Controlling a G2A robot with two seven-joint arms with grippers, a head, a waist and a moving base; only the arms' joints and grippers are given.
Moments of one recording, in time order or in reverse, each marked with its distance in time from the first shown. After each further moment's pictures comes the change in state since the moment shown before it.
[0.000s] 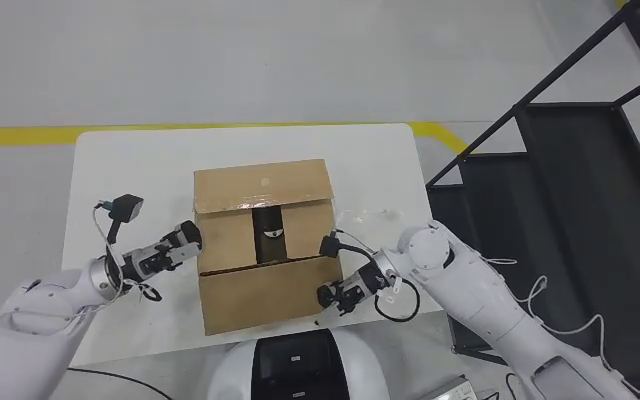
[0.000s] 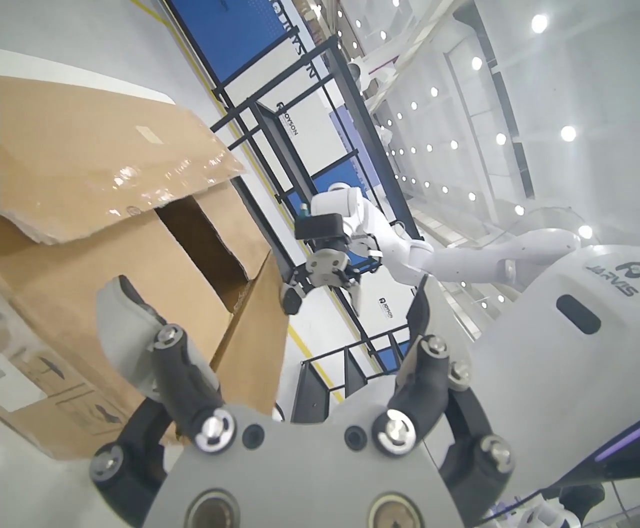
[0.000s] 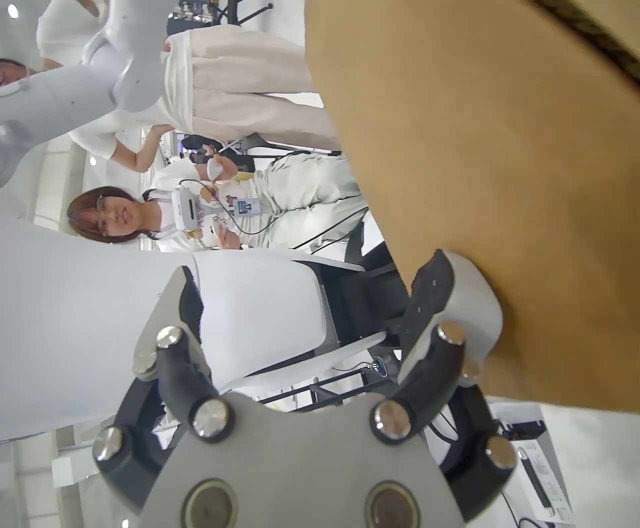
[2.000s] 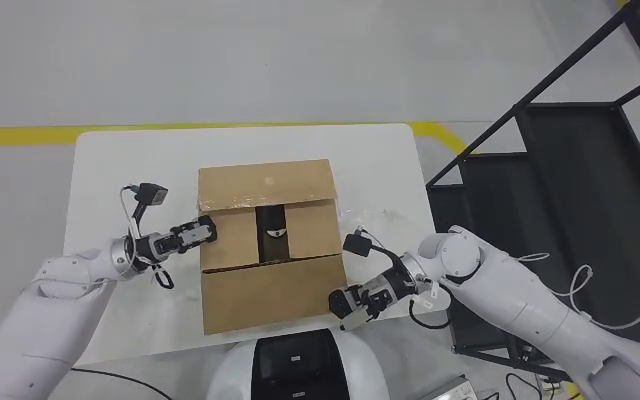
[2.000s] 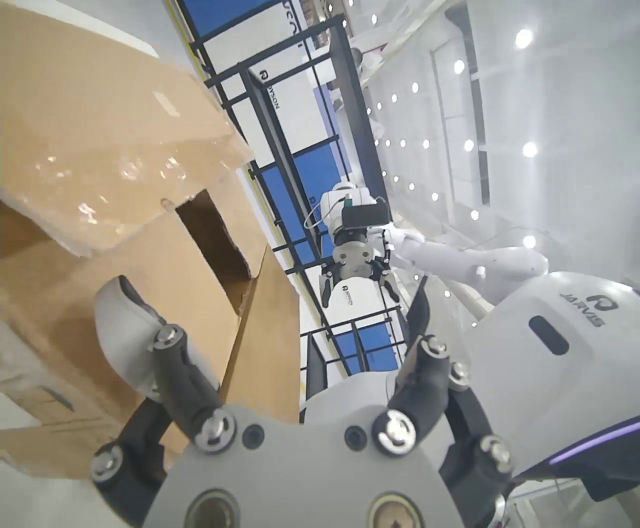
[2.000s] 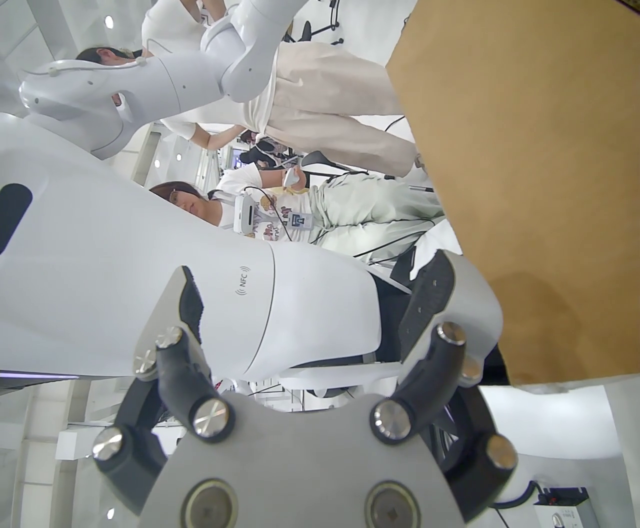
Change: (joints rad) left arm -0.235 -0.095 0.157 0.247 -0.239 0.050 -0.257; right arm 0.078 0.256 -0.202 -0.073 0.328 -0.169 -0.169
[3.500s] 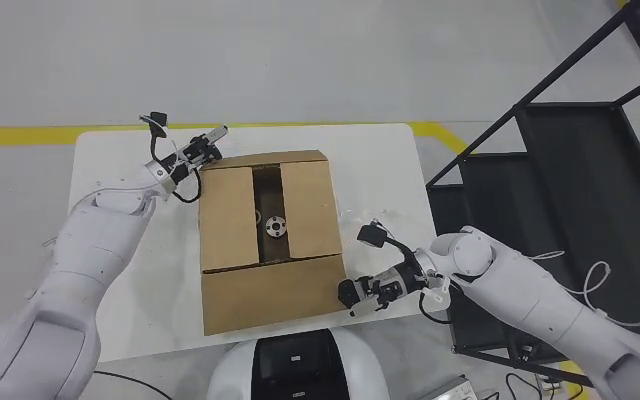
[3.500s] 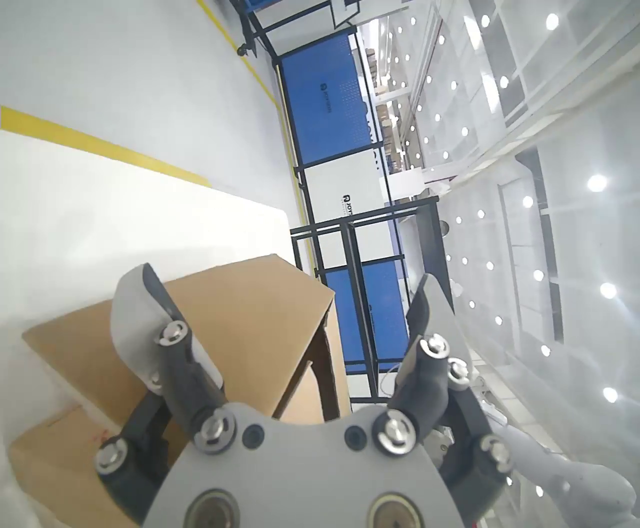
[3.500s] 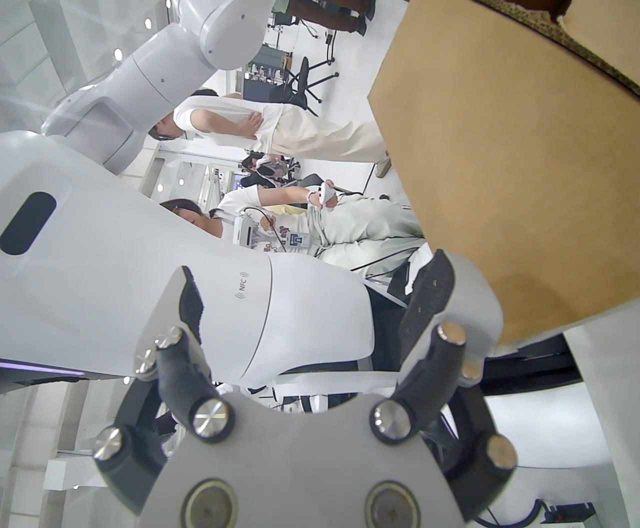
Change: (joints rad) left arm -0.618 -0.318 0.404 0.767 0.193 0.066 0.426; right arm 0.027 0.072 -0.051 0.029 0.058 -0.075 -0.075
